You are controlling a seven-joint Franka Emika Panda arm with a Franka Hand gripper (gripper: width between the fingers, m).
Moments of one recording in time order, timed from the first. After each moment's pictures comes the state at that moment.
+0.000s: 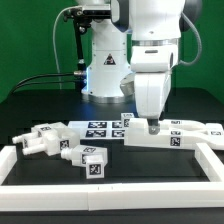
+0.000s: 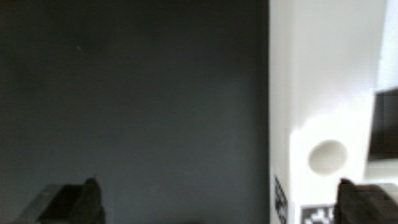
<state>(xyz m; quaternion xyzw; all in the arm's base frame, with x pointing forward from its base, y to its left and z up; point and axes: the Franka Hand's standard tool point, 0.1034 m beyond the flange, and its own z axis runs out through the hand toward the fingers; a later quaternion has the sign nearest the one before) 0.467 0.052 0.054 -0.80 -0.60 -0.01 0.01</state>
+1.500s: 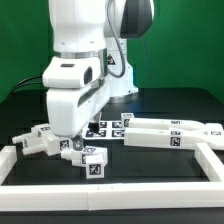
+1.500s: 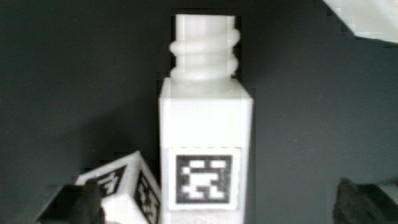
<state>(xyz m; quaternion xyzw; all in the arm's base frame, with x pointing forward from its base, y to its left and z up) 0.490 -0.069 0.035 -0.82 -0.58 0.00 0.01</state>
